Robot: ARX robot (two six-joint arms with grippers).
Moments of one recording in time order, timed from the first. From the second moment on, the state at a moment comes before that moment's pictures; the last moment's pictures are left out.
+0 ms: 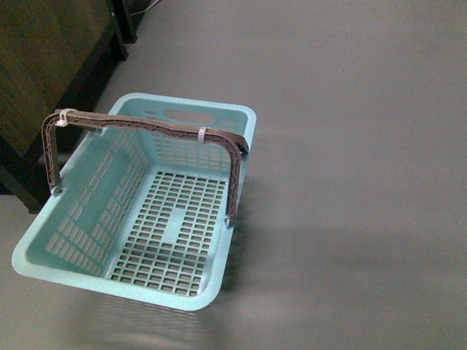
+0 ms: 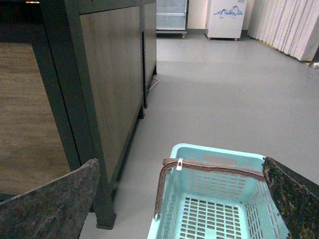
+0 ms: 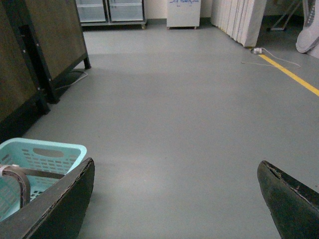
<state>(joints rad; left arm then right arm) 0.00 0.00 0.02 0.00 0.00 -0.01 0.00 0.00 0.02 0.00 0.00 0.00</state>
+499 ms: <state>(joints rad) 0.00 0.01 0.02 -0.01 -0.01 -0.01 0.00 0.00 0.02 0.00 0.00 0.00</state>
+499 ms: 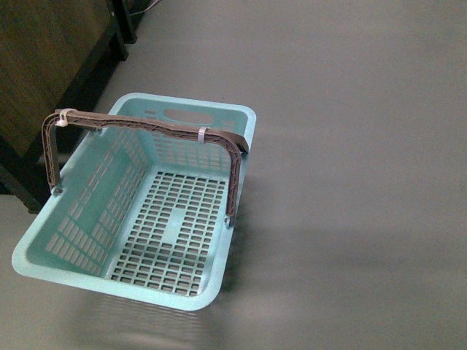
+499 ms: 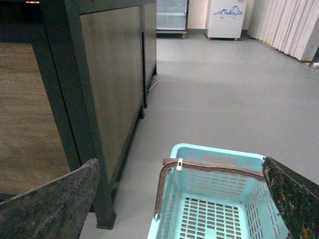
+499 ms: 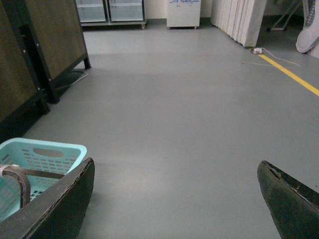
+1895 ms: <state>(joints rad) -0.31 2.28 1.14 0.48 -0.09 -1.43 0.00 0.00 0.02 0.00 0.00 0.00</state>
